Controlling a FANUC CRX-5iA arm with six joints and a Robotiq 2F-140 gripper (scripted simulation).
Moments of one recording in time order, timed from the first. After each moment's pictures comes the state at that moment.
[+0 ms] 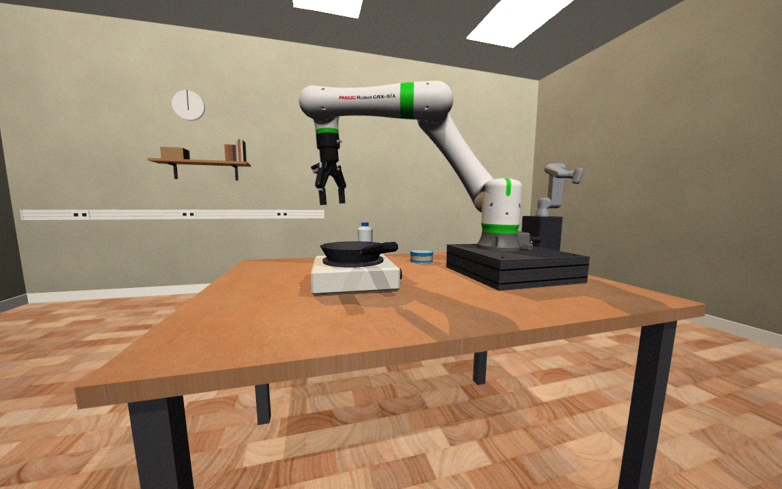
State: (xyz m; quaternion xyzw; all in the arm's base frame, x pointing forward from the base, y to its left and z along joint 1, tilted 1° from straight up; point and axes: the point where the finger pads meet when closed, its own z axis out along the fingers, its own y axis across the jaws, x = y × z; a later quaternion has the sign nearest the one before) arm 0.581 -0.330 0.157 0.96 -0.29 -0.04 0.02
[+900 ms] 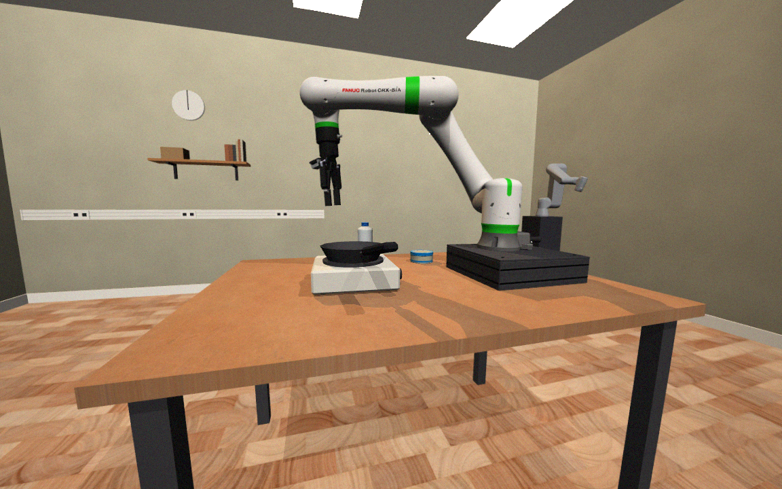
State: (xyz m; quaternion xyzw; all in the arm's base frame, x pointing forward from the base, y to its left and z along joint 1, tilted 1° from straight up) arm 0.584 -0.297 0.170 0.96 -0.27 -0.03 0.02
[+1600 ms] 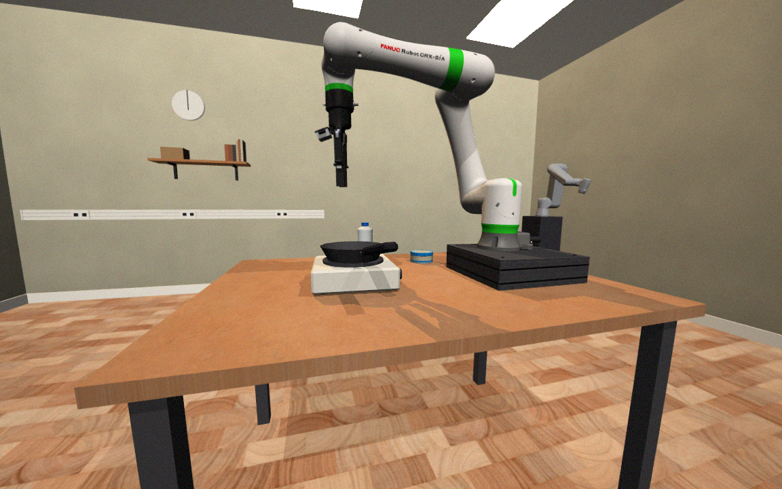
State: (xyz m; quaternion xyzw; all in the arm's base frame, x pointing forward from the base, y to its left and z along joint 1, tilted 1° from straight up) arm 0.558 -0.110 0.238 0.99 -0.11 -0.01 0.01
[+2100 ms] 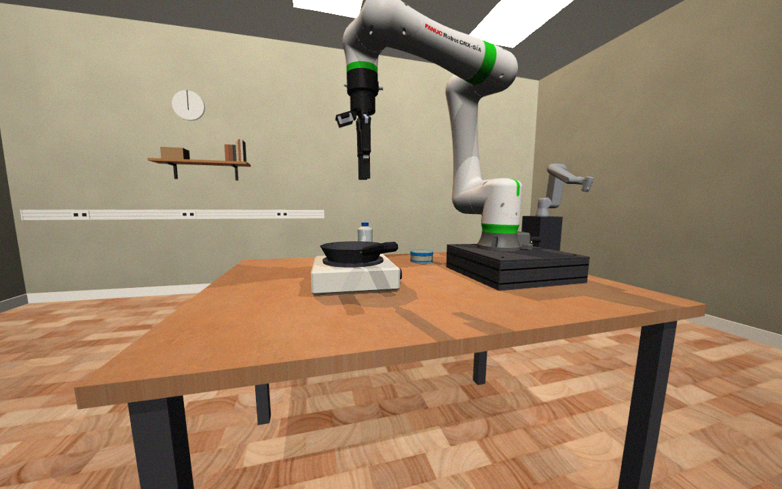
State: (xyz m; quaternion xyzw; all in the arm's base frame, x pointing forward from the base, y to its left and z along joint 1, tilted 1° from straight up) arm 0.496 0.004 0.256 1.00 0.01 -0.02 0.01
